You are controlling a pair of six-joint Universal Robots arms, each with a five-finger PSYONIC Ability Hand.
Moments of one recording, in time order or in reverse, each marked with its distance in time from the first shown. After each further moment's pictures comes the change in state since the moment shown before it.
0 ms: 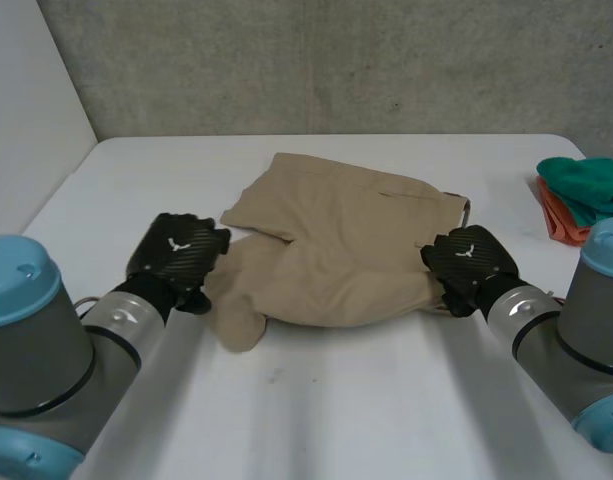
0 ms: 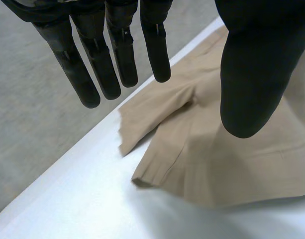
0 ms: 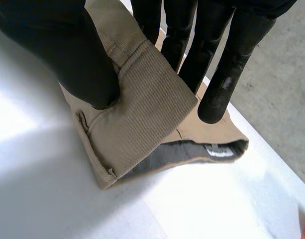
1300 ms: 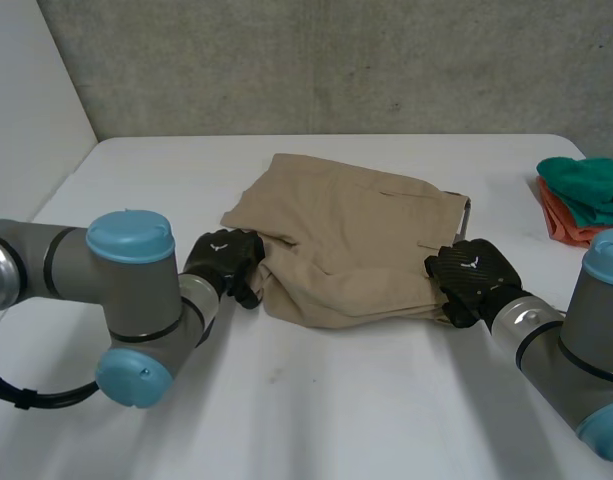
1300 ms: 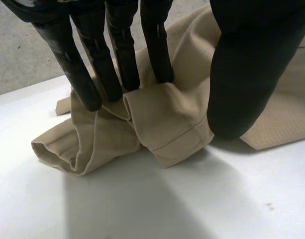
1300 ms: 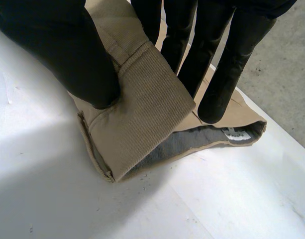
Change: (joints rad) left arm -0.075 -0.465 0.455 -0.141 -0.084 -0.381; right arm -0.022 0.018 0.033 -0.011 -0.014 0.061; left_hand 0.024 0.047 0.031 0.047 0.059; right_hand 0.000 0.000 0.000 0.000 0.000
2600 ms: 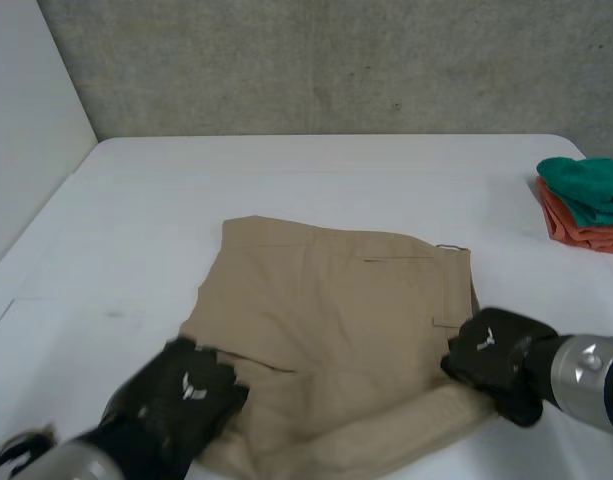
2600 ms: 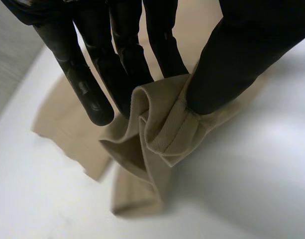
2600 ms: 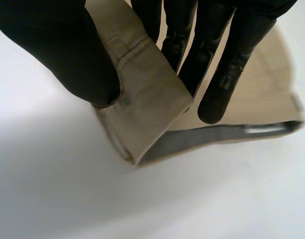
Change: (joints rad) left arm -0.202 0.742 -0.493 -0.458 -0.035 0.592; right arm -0.009 -0.253 -0.073 0.840 -0.043 -0.530; left_hand 0.535 0.585 0.585 0.592 0.521; right_hand 0.000 0.000 0.000 0.000 0.000
